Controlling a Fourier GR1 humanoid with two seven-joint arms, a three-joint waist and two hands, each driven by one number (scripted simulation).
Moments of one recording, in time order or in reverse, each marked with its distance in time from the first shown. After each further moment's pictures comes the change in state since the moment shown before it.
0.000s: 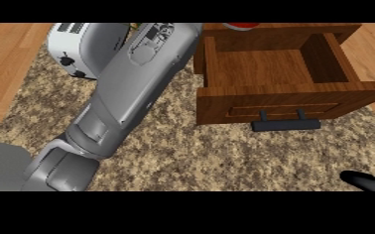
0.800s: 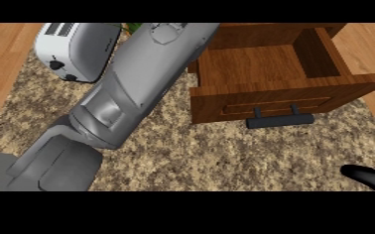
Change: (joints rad) left arm -0.209 0.000 -0.129 0.280 0.141 0.107 -0.054; right arm -0.060 -0.036 0.005 0.013 -0.010 0.002 0.039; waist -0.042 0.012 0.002
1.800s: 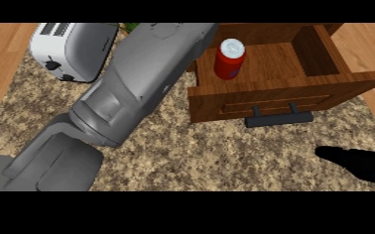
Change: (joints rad) left arm -0.032 0.000 -0.029 0.077 0.147 0.116 -0.105; right arm -0.101 -0.116 0.115 0.067 0.238 0.056 -0.116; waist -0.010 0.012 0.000
